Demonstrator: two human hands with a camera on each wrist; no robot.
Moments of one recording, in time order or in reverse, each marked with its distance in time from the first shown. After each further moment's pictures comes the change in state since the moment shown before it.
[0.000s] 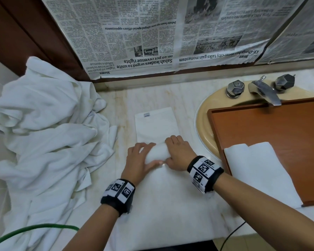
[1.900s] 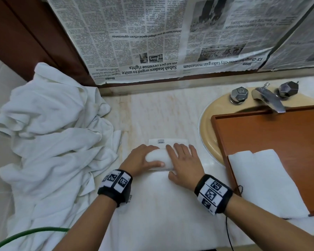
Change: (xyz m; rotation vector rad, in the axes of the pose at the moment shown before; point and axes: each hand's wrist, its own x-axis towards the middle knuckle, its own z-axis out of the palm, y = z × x) left_hand 0.032 0.003 -0.035 -0.074 -0.237 0.015; right_hand -0.025 -0.004 0.021 -0.163 0.176 -0.005
